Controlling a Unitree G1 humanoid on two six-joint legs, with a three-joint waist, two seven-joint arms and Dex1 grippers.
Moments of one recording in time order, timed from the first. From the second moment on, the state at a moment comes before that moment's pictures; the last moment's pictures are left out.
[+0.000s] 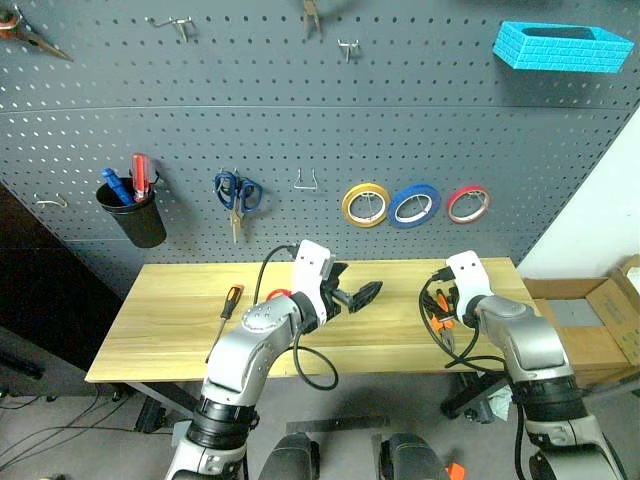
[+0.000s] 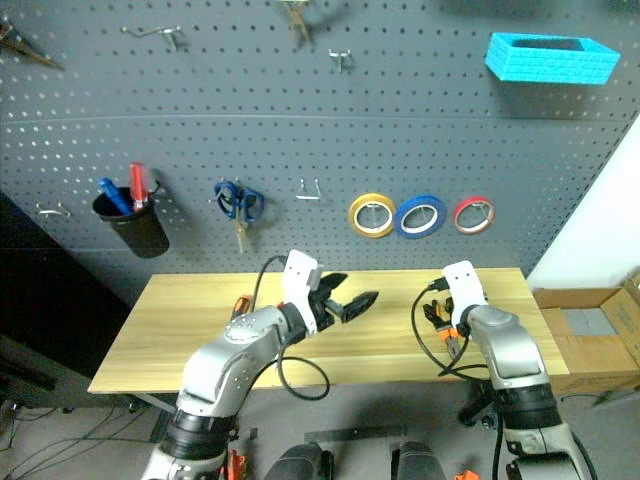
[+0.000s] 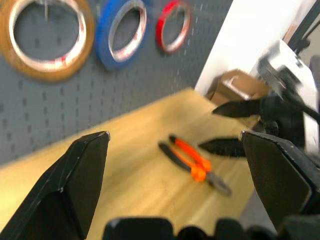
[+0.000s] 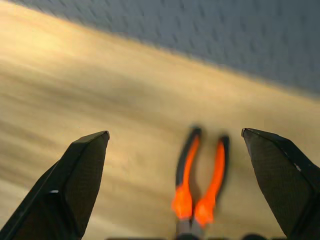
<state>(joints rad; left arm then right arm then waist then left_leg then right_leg) -0.26 0.17 -0.16 -0.26 -0.34 0.72 -0.46 -0.40 -0.35 0.00 0.02 0.03 1.02 0.33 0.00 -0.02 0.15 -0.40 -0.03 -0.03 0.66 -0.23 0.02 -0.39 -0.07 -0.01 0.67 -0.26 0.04</state>
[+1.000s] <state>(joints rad) -0.11 0.23 -0.18 -0.40 -0.35 0.80 -0.43 -0.82 -0.34 -0.05 0.77 0.06 0.98 0.25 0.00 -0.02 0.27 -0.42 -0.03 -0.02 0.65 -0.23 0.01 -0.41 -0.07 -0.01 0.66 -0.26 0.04</state>
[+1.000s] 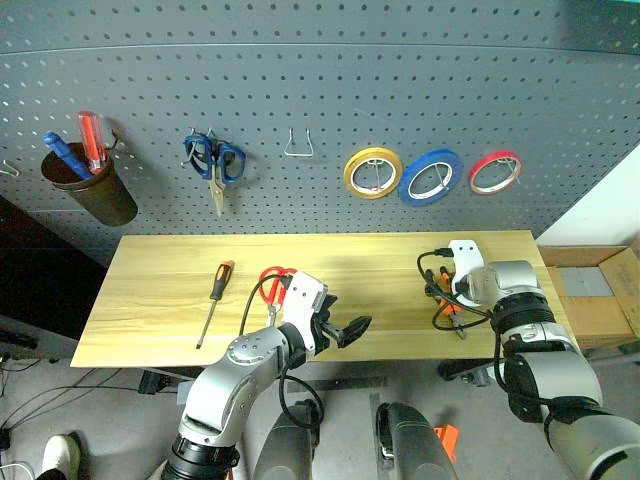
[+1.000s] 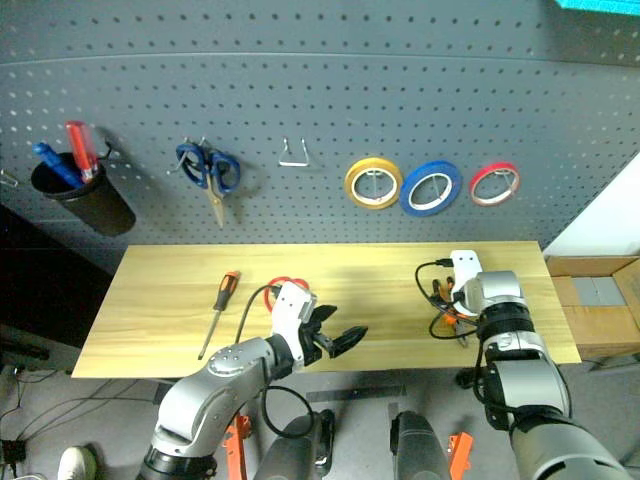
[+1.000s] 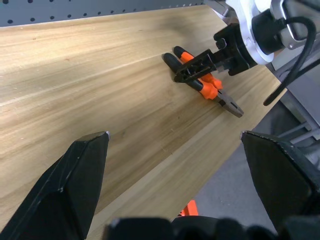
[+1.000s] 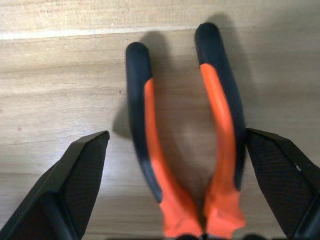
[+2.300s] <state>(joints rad) -0.03 0.21 0.26 -0.92 -0.53 0.93 -0.09 -0.77 0.00 0.14 -0.20 0.16 0.63 0.31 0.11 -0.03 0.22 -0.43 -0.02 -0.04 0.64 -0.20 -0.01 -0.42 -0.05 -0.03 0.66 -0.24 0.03</state>
